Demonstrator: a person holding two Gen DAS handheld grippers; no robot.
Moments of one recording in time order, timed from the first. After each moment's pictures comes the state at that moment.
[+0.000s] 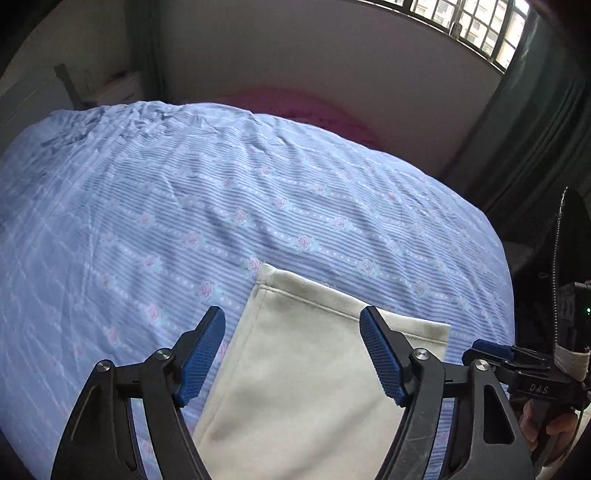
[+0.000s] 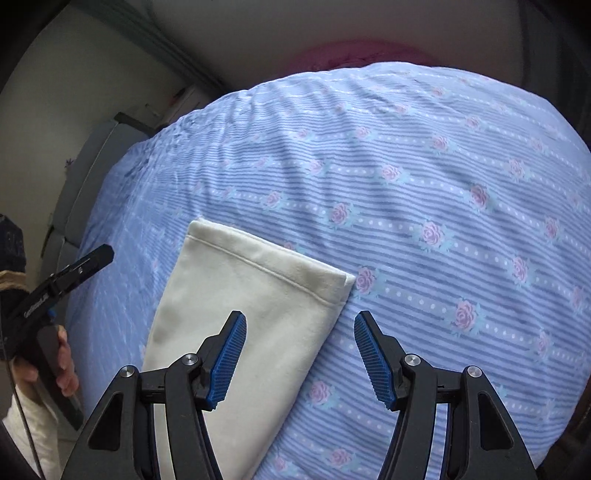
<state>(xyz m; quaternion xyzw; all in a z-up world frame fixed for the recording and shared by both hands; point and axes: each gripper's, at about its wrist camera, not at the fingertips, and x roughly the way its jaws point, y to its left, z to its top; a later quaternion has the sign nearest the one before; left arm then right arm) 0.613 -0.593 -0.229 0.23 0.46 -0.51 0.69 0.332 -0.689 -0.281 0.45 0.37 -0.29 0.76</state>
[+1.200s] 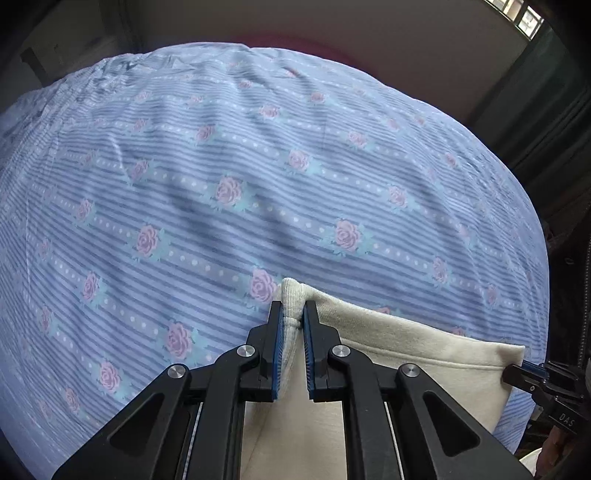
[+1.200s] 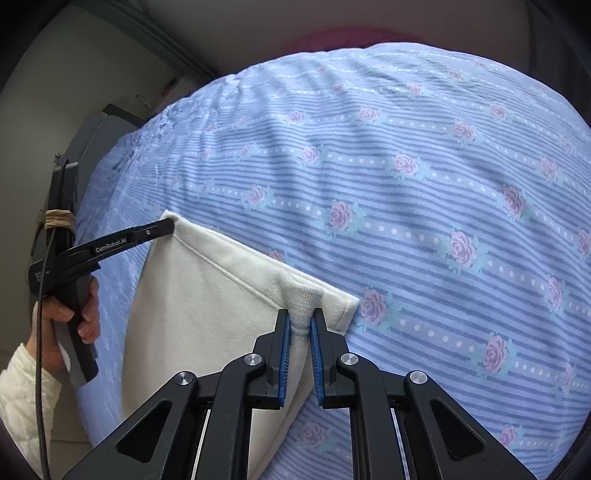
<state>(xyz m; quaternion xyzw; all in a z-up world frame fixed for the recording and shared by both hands) 0.661 -0.670 -0.327 0.28 0.52 -0.48 0.64 0.358 -0.713 -0.314 0.45 0.40 -0.29 0.74</state>
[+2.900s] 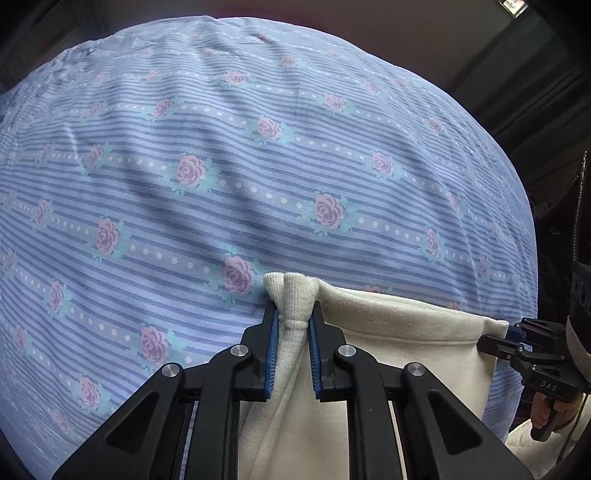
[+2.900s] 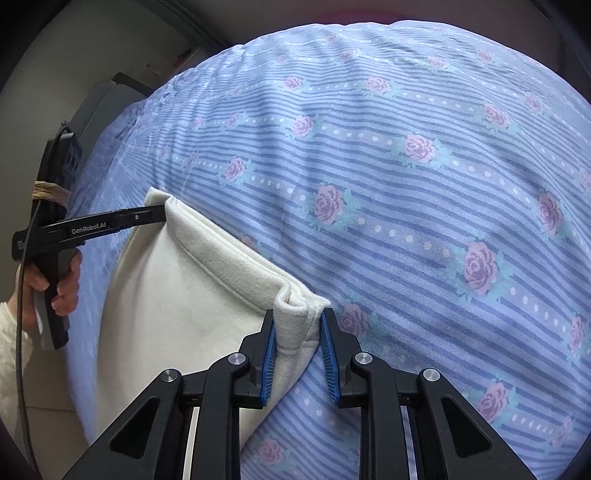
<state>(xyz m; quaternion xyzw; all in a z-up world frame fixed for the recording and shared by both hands) 0.650 -0.690 -0.348 0.31 0.55 -0.52 0.58 0.357 -0.731 -0.341 0.43 0.44 -0.24 0.75</state>
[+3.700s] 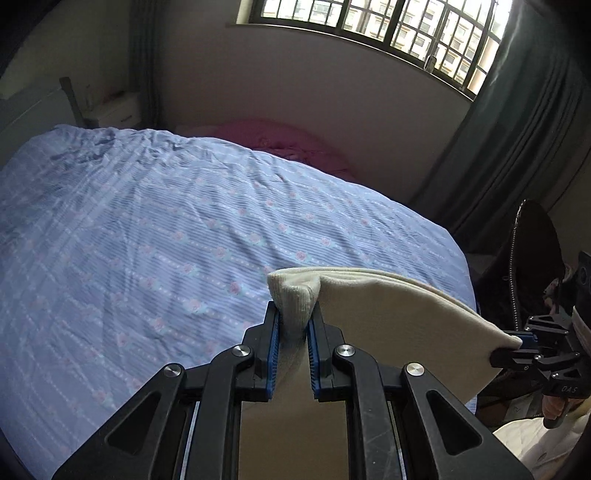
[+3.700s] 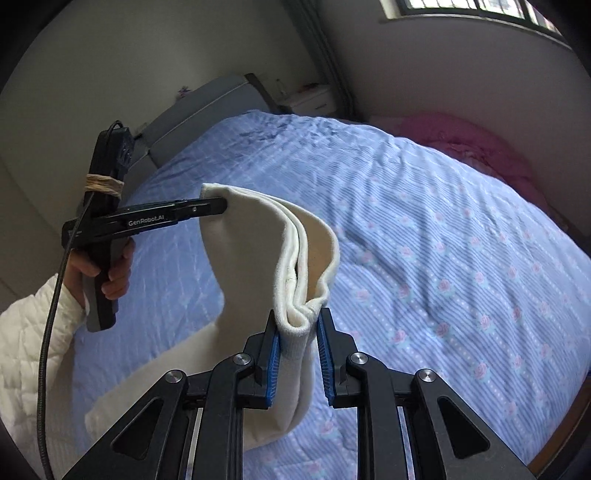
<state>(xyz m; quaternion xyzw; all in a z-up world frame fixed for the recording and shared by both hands) 0.626 -0.476 -0.130 0.18 0.42 -0.54 0.70 0.351 -0.591 -0.120 0.25 0.38 -0.12 0.88</state>
